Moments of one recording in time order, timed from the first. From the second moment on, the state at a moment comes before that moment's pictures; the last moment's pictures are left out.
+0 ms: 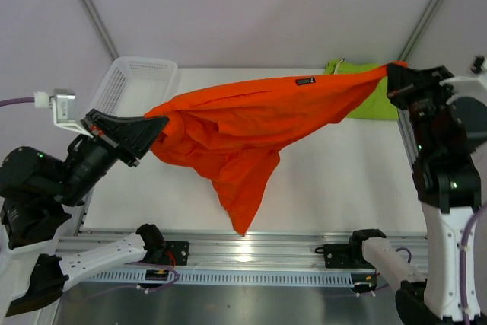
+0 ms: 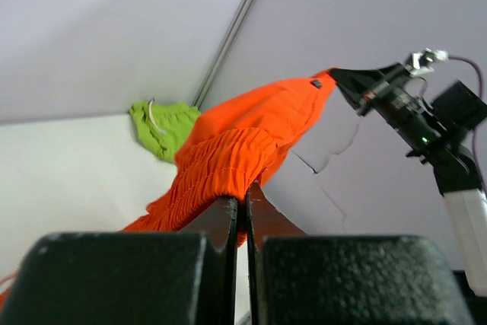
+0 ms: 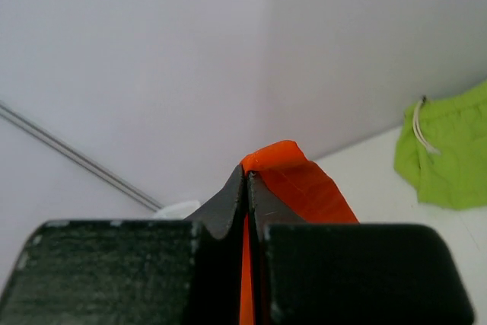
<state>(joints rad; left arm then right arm) -0.92 0.69 1.49 -0.58 -0.22 -0.48 0.08 0.93 1.50 -0.45 0.07 0.66</state>
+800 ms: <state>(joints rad) -0.22 1.37 2.15 -0.68 0.23 -0.45 0.06 1.23 1.61 -0.27 -0.01 0.68</state>
